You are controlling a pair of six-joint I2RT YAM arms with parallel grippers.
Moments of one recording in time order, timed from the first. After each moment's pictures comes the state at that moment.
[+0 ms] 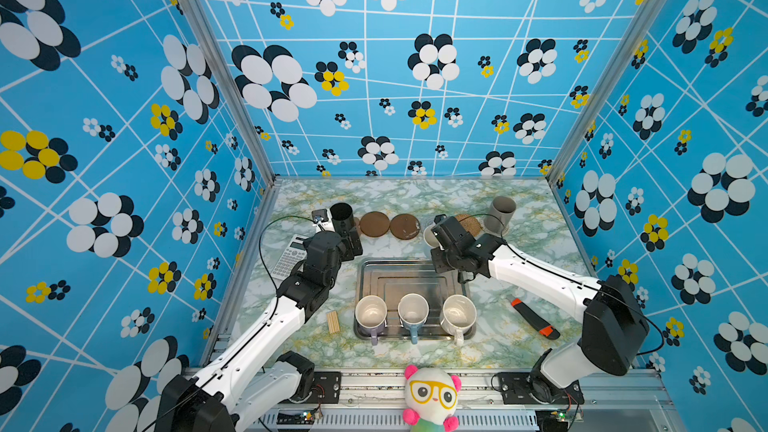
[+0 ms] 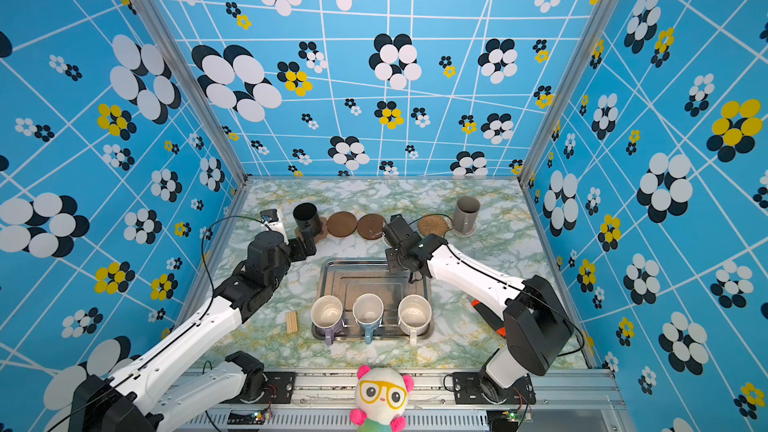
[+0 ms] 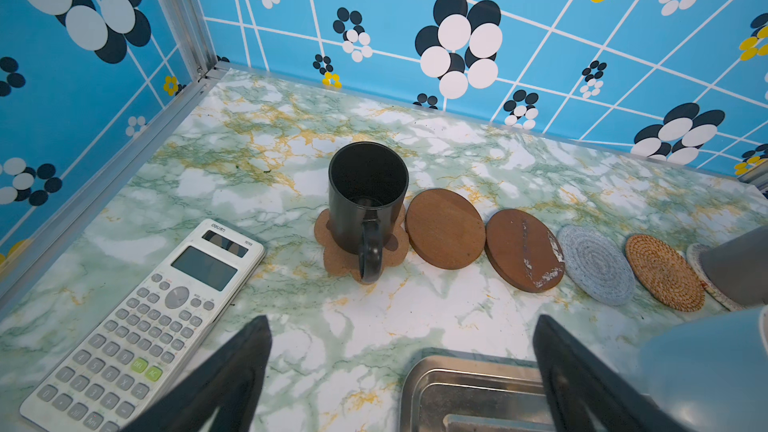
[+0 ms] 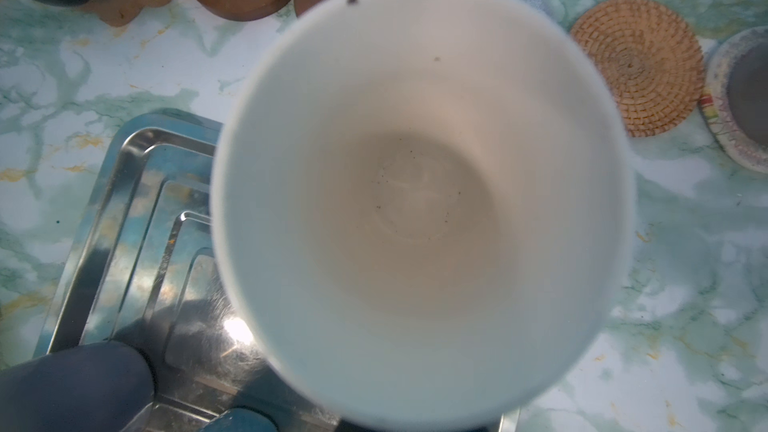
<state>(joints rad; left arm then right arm) -0.43 0.99 0.68 -0.09 -0.38 -0.39 0.72 1.56 1.17 -0.63 0.23 0.37</state>
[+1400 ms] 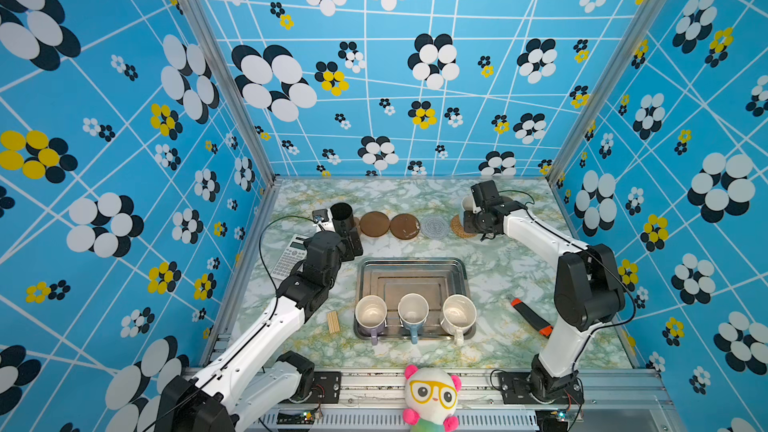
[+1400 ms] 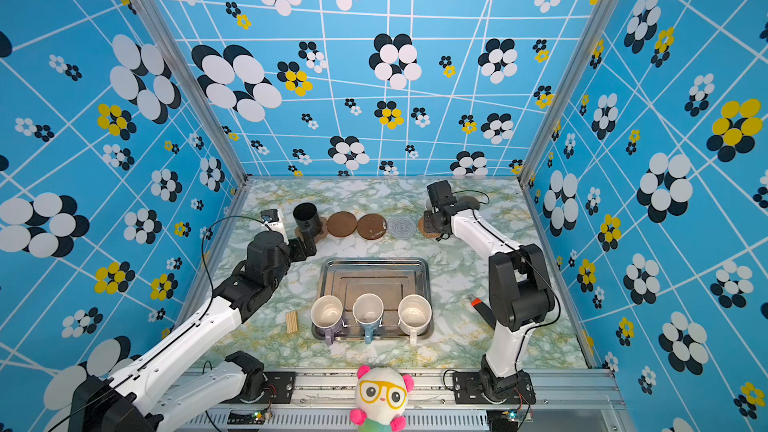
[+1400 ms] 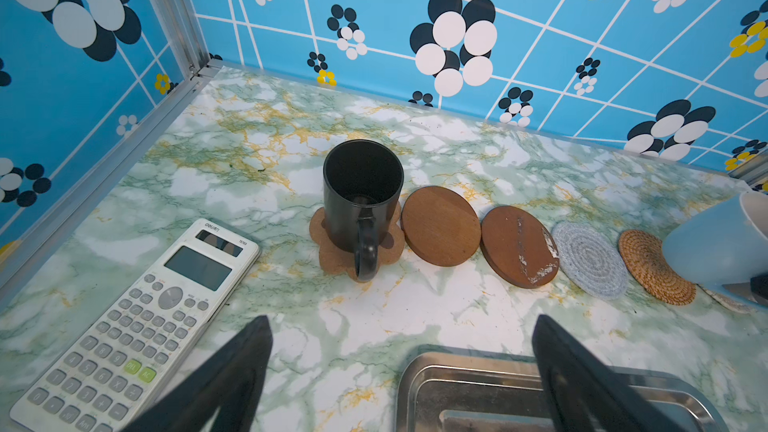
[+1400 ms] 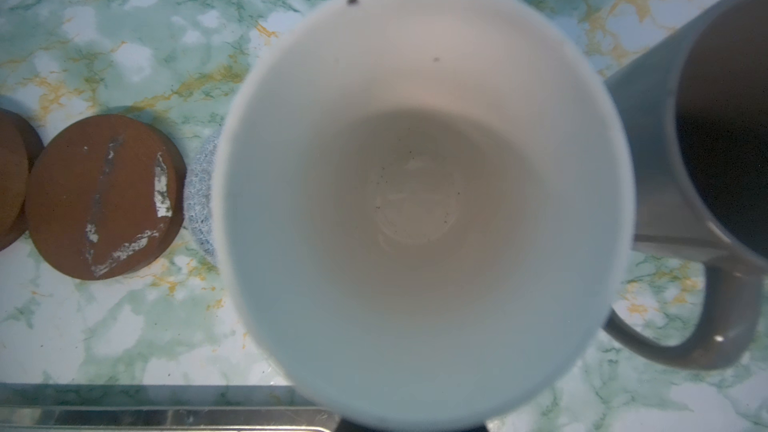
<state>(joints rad) -0.43 0.99 0.68 -0.10 -0.36 -0.39 0.31 1.82 1.38 -0.56 0.16 0.26</state>
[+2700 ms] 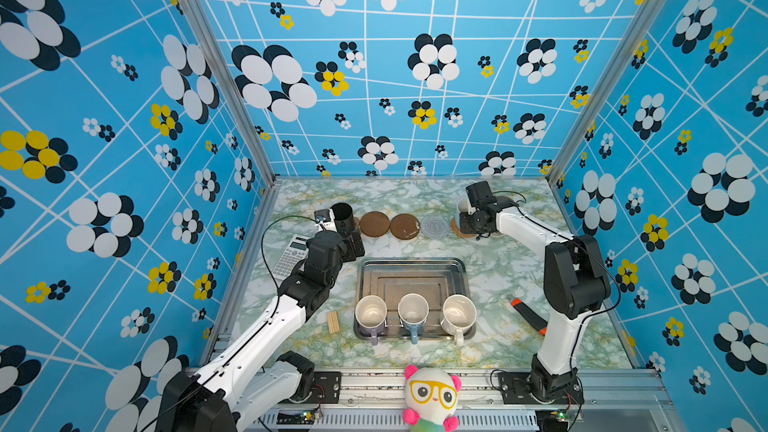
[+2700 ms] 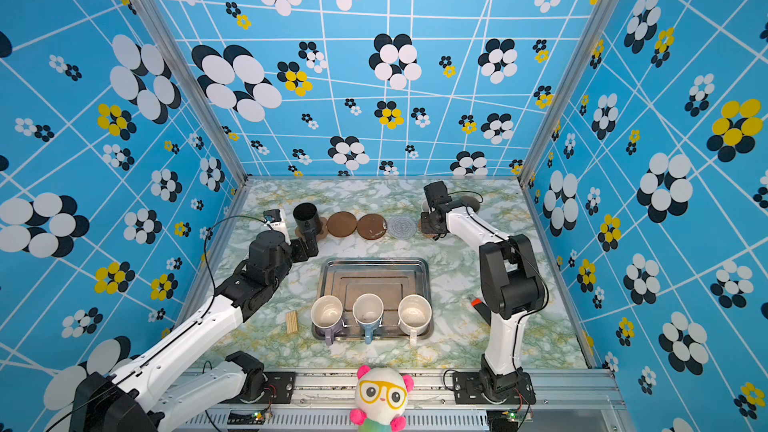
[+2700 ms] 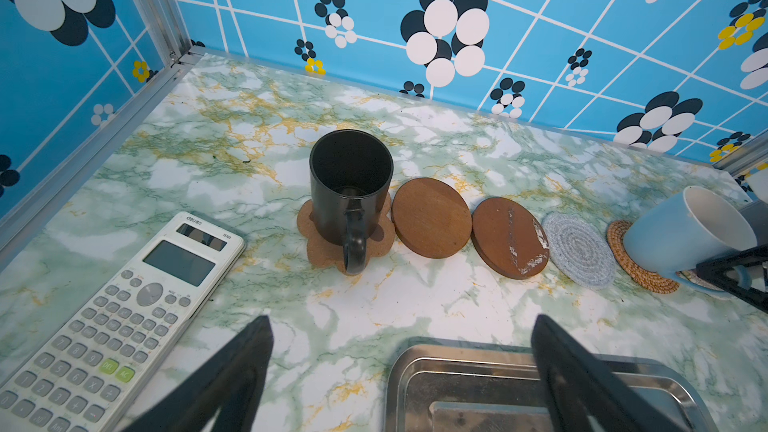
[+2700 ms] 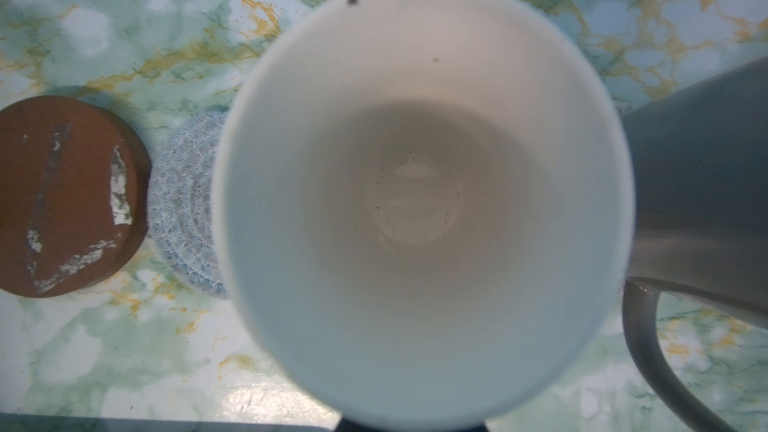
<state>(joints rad) -0.43 1.01 0.68 -0.10 -0.33 -0.40 0.31 1.92 1.43 -0.56 0.14 0.22</state>
